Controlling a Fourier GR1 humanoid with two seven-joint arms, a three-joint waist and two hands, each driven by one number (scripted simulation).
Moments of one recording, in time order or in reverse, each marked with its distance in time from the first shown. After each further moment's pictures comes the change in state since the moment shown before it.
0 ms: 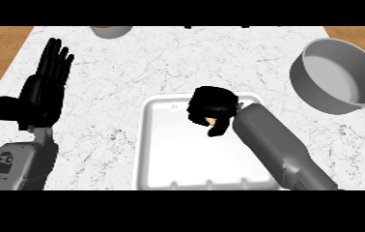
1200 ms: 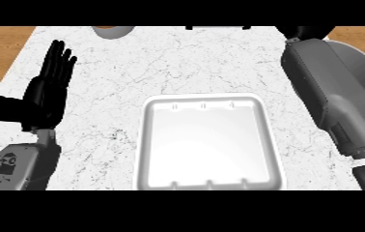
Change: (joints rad) left arm 0.008 -0.009 -0.010 -0.002 -0.012 0.004 0.002; right arm -0.345 -0.185 -0.411 0.278 0.365 -0.585 1.791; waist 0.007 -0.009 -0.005
